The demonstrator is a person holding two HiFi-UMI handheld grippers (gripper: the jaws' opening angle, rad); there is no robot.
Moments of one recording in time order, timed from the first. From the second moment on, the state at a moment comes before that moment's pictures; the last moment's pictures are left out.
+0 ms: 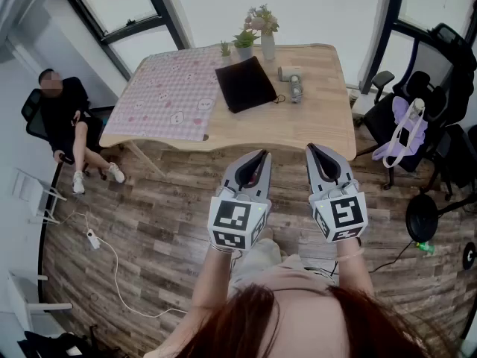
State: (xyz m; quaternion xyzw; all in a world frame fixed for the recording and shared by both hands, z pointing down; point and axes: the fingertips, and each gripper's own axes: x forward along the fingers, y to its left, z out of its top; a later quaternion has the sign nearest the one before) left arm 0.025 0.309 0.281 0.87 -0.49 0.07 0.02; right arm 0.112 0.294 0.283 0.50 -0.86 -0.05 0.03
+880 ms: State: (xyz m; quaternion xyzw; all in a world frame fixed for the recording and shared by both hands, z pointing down) left arm -0.020 0.232 0.297 0.87 -0.48 0.08 0.04; right arm 0.079 0.217 0.298 0.52 -0.85 -0.02 0.03
